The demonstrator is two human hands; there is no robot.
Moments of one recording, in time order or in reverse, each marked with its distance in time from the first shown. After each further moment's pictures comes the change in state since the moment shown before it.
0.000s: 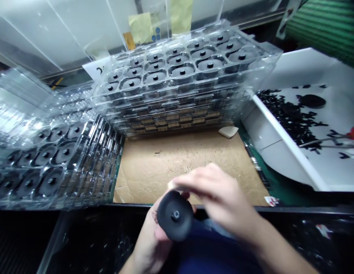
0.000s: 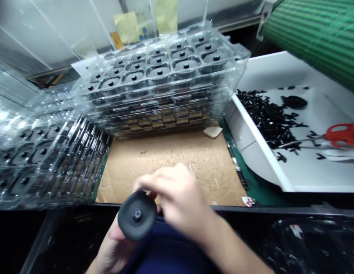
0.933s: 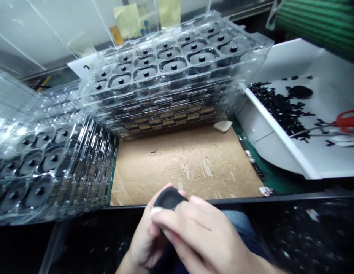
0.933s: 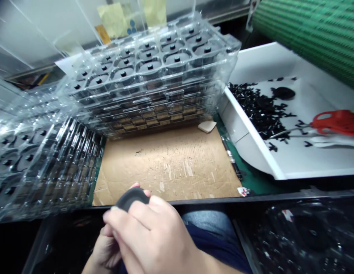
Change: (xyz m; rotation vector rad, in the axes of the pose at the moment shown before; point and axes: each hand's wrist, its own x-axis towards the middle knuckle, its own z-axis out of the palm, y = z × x) left_hand 0.004 0.005 -0.006 -0.049 -0.082 -0.076; right_hand -0.009 -0.043 0.006 0.043 0.043 0.044
